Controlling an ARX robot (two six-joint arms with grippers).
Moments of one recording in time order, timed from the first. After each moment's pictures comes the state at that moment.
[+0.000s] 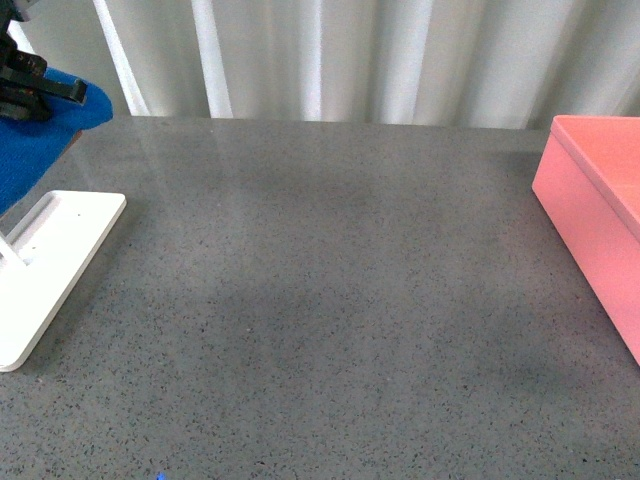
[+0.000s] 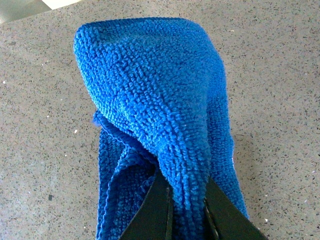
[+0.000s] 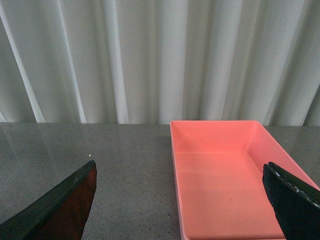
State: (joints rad) left arm 0.13 2.11 1.47 -0.14 -0.05 0.33; right arm 0.00 0.00 0.02 0.00 0.00 -0.01
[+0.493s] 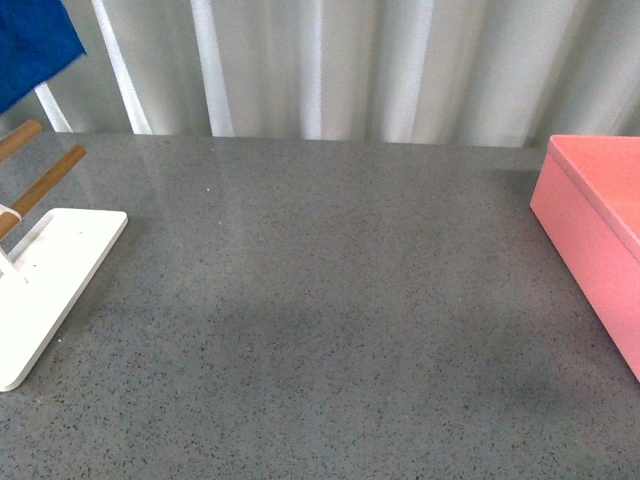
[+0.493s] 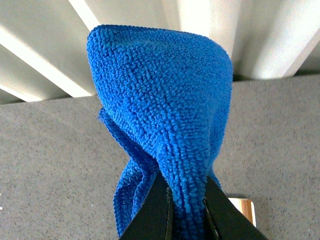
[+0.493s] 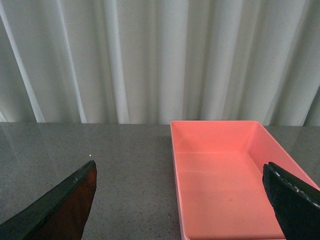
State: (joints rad) left arm 0.21 2.00 1.76 -0.31 0.01 0.29; right arm 0.00 0.00 0.02 0.00 0.00 -0.01
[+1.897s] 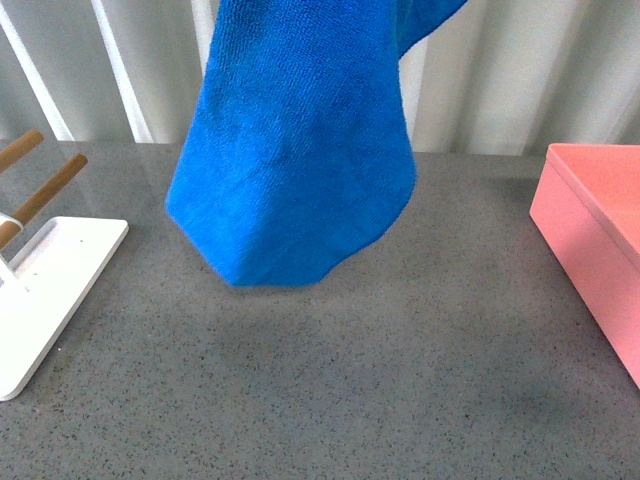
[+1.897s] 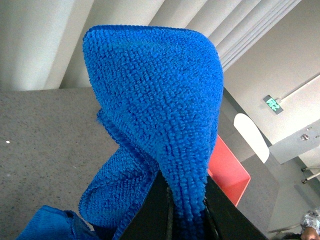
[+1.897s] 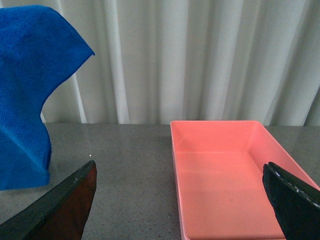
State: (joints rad) left arm -0.29 1.77 1.18 0.44 0.58 -0.45; right arm 0.00 0.00 0.02 0.00 0.00 -0.01
